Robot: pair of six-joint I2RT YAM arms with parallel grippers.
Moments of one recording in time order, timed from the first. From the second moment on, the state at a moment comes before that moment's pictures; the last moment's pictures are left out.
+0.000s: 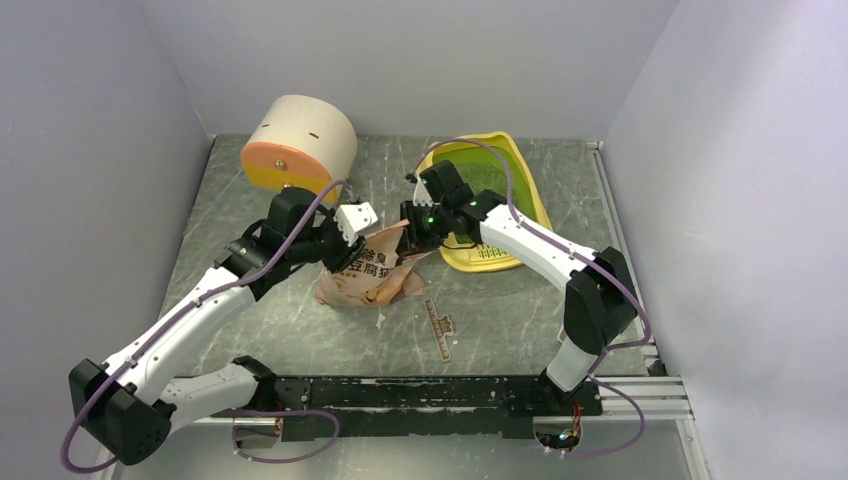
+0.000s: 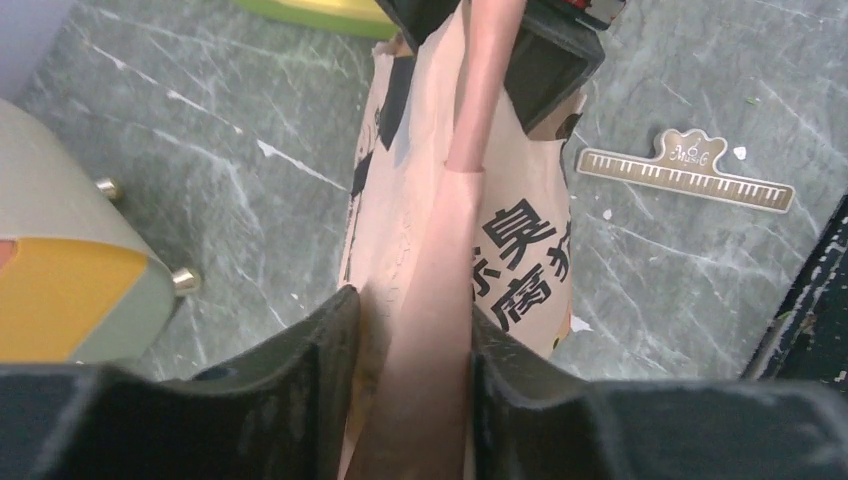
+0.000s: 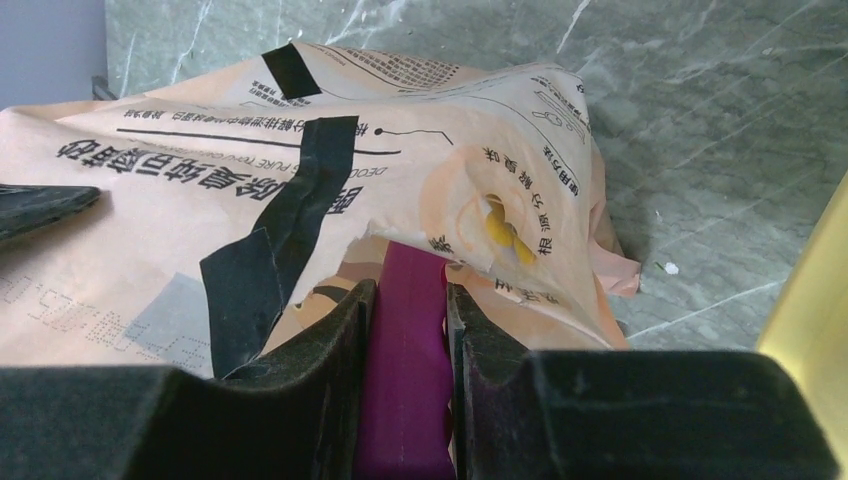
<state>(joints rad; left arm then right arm) -0.58 1.05 0.96 -0.47 0.30 0.39 0.69 1.68 1.35 -0.55 -0.38 0.49</state>
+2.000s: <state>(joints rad) -0.57 1.23 1.00 -0.28 0.29 0.45 0.63 1.83 0.91 0.69 -0.84 1.36</state>
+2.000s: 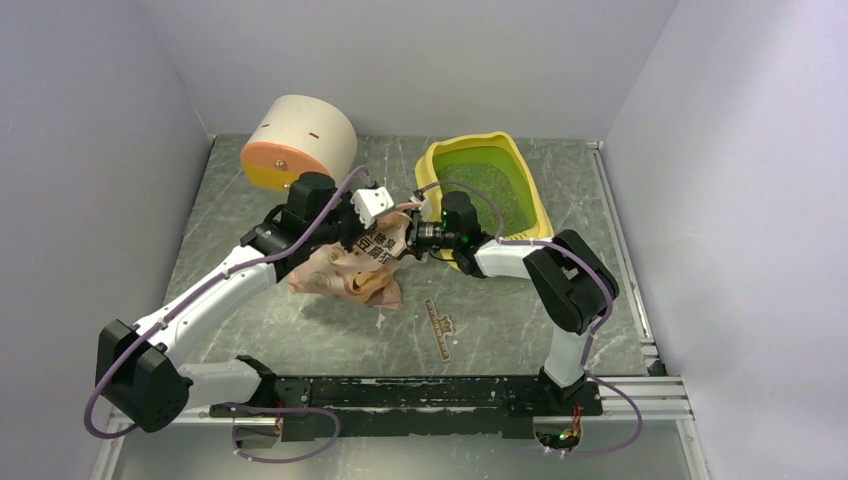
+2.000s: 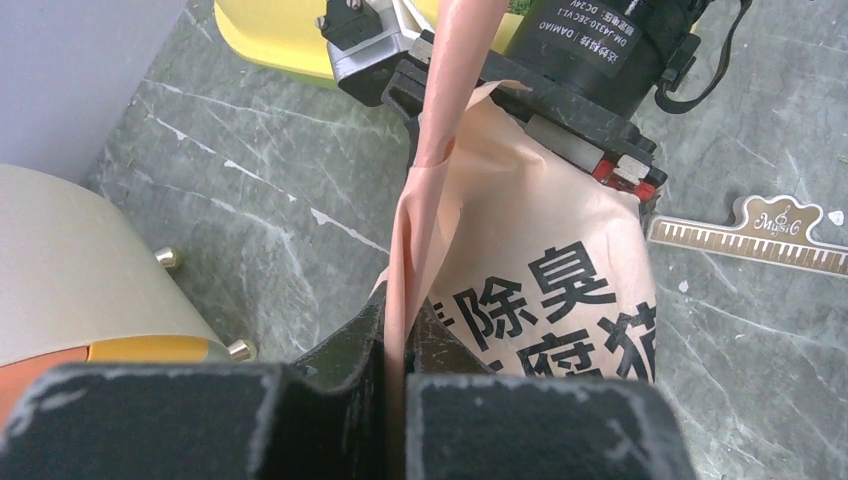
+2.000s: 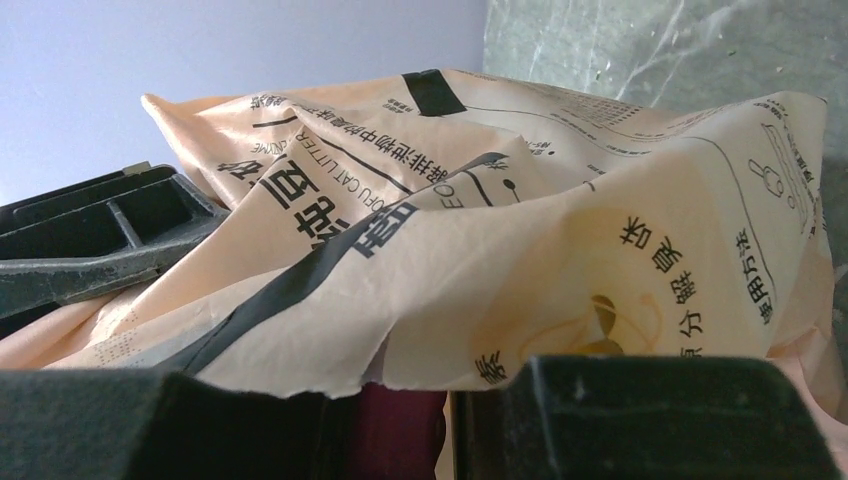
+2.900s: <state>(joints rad) -0.58 0.99 0.77 -0.11 0.17 0.35 0.50 1.57 0.72 0.77 -0.77 1.42</state>
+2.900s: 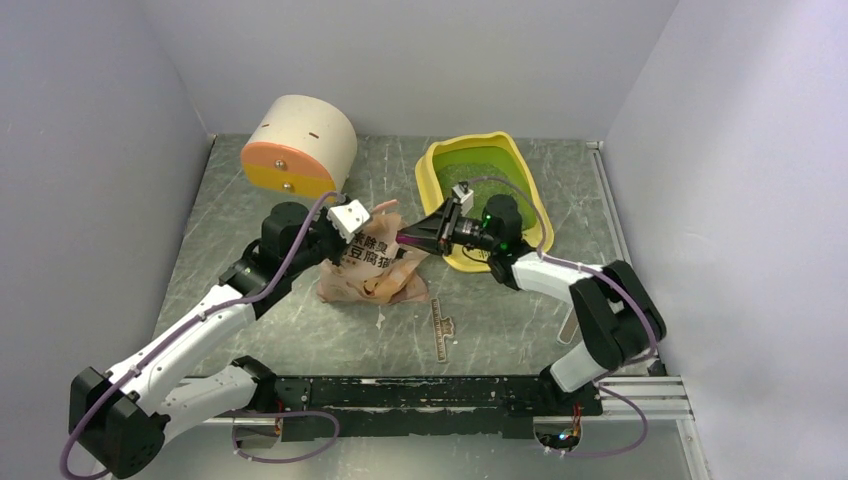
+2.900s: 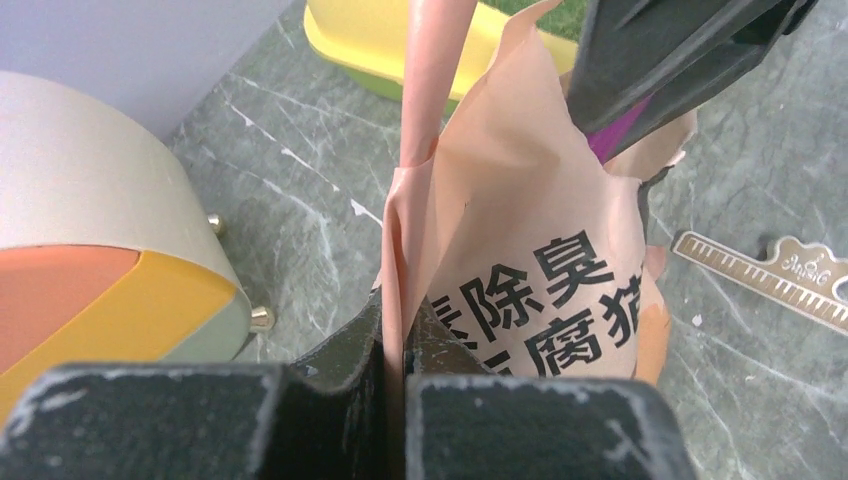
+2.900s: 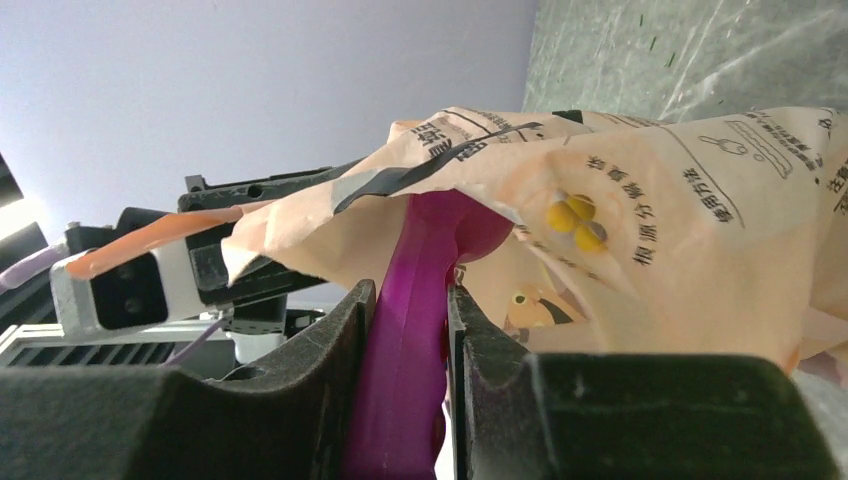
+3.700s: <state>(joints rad) -0.58 0.88 0.69 -0.04 0.12 0.37 0.19 1.33 0.63 0.49 -0.89 1.32</state>
